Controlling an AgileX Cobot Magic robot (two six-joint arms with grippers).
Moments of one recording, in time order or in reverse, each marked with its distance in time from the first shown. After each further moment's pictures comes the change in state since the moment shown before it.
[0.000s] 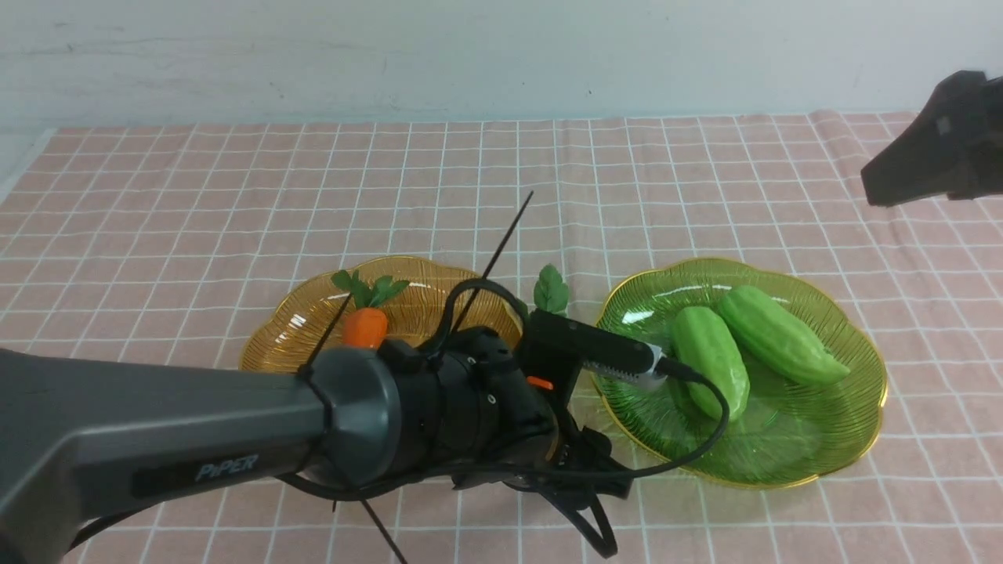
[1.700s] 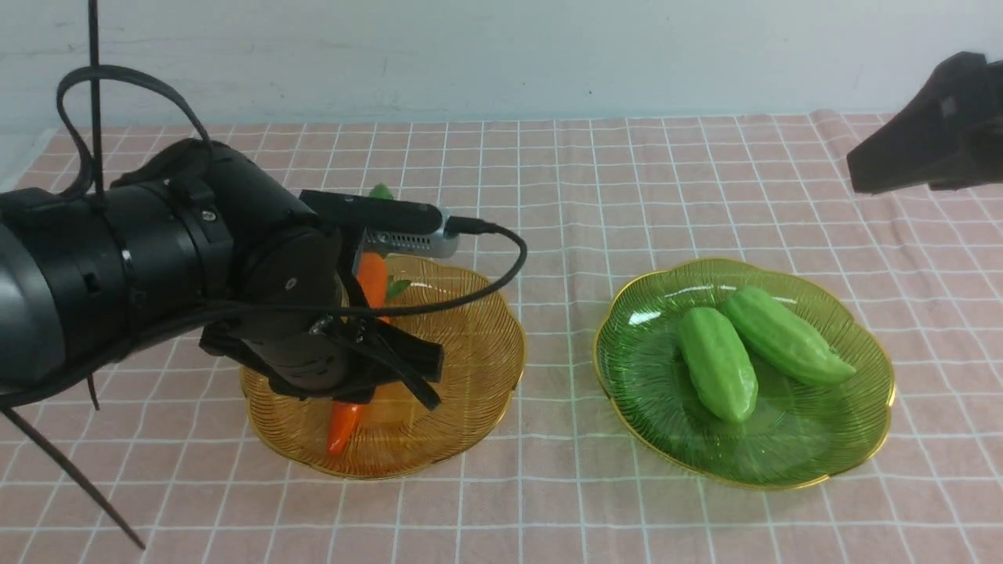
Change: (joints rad) right arm 0.000 -0.092 0.002 0.102 0.002 -0.038; left arm 0.263 -0.323 -0.004 -0.174 0.395 0.233
